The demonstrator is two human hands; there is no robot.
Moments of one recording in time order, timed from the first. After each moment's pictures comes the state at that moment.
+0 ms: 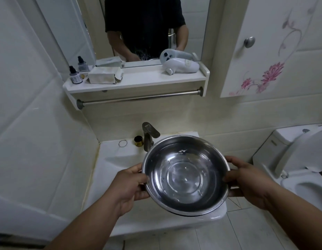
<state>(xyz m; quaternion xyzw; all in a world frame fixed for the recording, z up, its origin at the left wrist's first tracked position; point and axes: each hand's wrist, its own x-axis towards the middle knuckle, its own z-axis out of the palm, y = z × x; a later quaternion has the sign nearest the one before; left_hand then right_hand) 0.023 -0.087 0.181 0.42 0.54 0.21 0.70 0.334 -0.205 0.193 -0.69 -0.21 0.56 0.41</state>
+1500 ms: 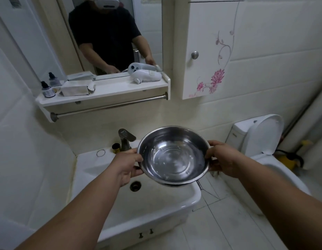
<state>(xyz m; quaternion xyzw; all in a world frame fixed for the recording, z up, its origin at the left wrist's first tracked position) 0.082 -0.076 0.200 0.45 0.51 0.22 0.70 0.346 -0.235 0.224 -0.71 -0.17 0.48 0.48</state>
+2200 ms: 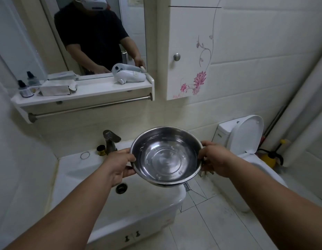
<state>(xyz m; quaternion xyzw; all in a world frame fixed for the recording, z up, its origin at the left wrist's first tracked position) 0.106 -0.091 0.194 0.46 0.50 0.22 0.70 0.358 -0.268 0.230 -0.72 -0.16 0.46 0.49</state>
